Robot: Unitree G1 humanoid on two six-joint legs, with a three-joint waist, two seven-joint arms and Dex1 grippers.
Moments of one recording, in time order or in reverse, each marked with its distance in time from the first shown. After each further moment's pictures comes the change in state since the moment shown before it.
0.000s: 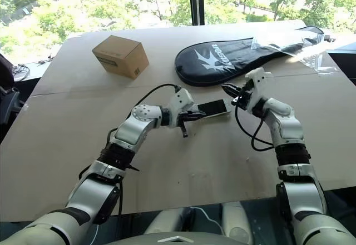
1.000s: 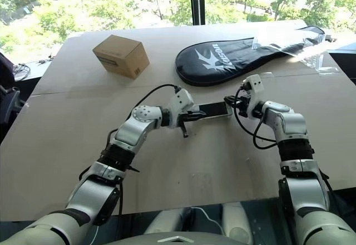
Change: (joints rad) left arm 0.011 0.001 0.001 -0.011 0.000 -0.004 0.009; right arm 0.073 -0.051 -0.006 -0.071 0.044 0.220 0.068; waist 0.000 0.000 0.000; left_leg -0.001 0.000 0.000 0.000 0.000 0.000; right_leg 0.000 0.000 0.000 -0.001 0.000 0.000
